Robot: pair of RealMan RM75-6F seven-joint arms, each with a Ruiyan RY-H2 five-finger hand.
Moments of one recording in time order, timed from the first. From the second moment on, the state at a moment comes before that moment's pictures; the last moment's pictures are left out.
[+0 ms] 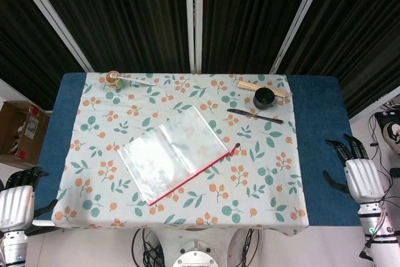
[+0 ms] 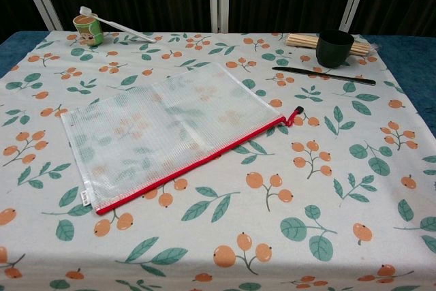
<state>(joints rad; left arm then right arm) 0.02 -1.26 -0.05 -1.65 1.44 1.55 0.22 0.16 -1.14 0.09 -1.63 -1.50 1.43 0.07</state>
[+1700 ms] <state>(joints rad) -0.87 -1.89 -0.28 -1.44 1.15 0.84 0.72 0.16 -1.11 0.08 -1.63 -1.54 1.45 0.09</state>
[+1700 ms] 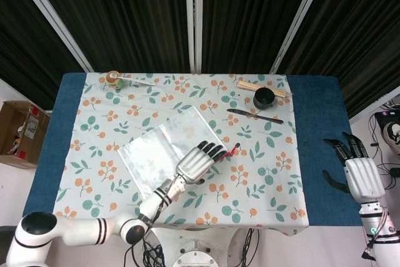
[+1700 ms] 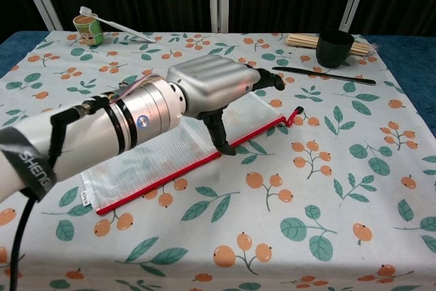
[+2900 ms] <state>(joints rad) -0.88 -1.82 -0.25 -1.32 0.86 0.97 0.80 0.16 -1.12 0.08 -1.65 -1.52 1.44 0.07</state>
